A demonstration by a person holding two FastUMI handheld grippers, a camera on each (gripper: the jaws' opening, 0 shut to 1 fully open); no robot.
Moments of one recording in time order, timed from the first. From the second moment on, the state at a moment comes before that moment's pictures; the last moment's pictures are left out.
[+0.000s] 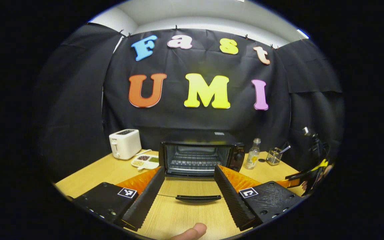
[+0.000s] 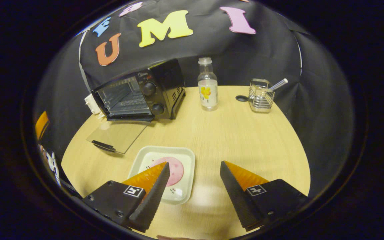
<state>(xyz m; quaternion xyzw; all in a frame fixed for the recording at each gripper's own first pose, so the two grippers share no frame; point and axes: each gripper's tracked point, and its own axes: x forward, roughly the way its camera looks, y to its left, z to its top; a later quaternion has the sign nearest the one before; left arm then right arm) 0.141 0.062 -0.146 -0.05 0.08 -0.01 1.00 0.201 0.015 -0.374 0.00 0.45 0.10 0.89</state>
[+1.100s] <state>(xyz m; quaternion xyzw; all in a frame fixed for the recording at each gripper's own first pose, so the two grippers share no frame) 0.071 0.114 -0.127 -0.04 0.06 0.03 1.00 0.199 0.031 -0.430 0.15 0.56 0.15 0.80</state>
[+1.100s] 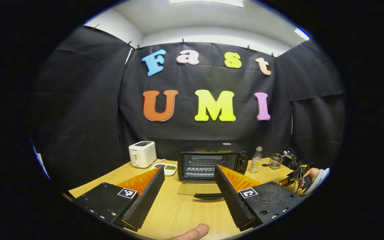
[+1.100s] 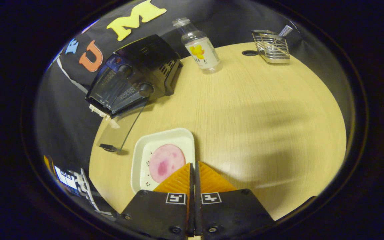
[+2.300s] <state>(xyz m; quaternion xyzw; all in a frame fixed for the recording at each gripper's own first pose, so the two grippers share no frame) -0.024 0.139 -0.104 -0.03 0.04 0.06 1.00 0.145 0.066 -0.314 0.27 0.49 0.15 0.82</state>
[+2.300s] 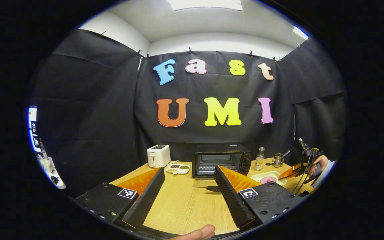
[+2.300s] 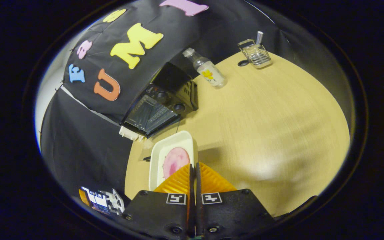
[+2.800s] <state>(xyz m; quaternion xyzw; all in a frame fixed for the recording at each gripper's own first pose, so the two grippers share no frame) -0.015 0.142 -0.109 -0.05 0.03 0.06 1.00 0.162 0.186 -0.303 0.31 0.48 0.17 0.80</state>
